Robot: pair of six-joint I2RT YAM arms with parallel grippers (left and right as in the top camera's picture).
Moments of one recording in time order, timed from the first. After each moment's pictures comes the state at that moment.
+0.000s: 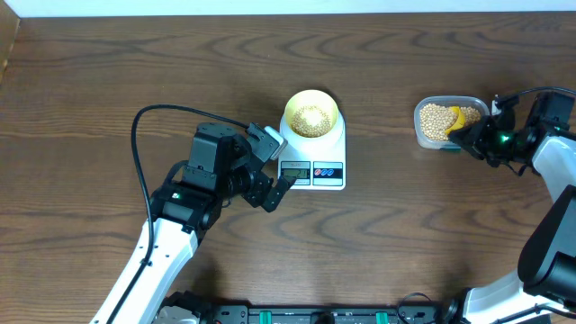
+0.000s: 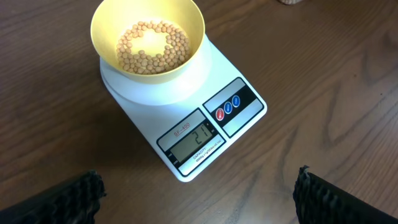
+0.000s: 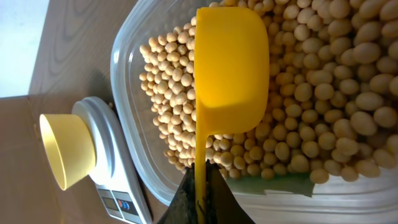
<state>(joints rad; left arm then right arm) -0.33 1.15 0.82 -0.51 0.39 0.26 -0.38 1.77 1.08 -0.53 -0.73 0.23</state>
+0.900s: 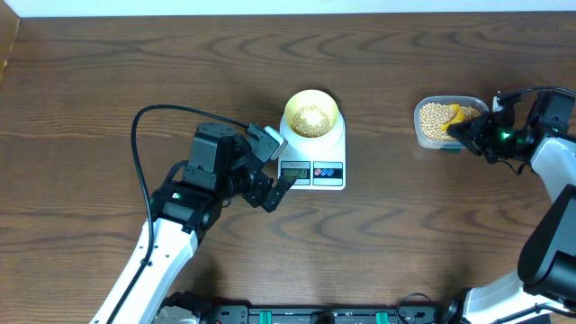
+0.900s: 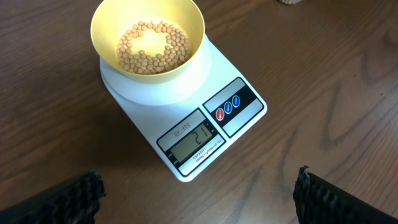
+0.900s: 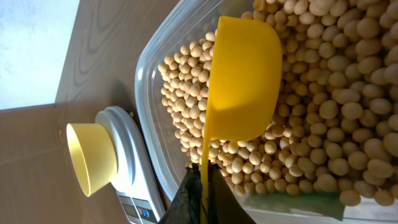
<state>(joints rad) -0.33 1.15 0.82 -0.51 0.39 0.26 -0.38 1.77 1.06 -0.45 -0.78 0.32</state>
